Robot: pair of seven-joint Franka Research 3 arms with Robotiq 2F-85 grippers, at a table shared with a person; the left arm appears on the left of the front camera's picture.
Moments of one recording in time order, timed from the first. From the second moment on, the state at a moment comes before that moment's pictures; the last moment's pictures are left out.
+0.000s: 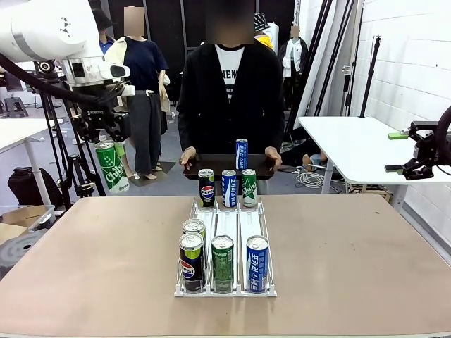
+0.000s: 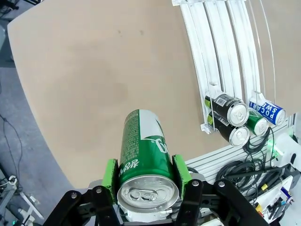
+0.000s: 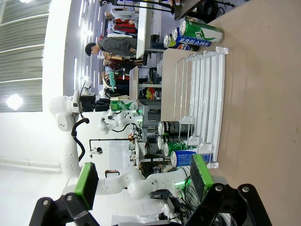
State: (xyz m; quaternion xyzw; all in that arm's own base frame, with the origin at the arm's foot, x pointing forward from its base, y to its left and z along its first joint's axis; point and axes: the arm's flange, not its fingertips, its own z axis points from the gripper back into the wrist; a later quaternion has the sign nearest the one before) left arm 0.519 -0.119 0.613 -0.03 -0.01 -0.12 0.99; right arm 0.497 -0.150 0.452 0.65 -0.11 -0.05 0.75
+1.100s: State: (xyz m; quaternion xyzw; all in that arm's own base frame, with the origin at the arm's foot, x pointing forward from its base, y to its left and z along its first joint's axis) left arm 0.518 -0.123 0.612 -0.03 -0.01 -0.12 0.99; right arm 0.497 -0.150 0.452 0.65 -0.11 -0.05 0.75
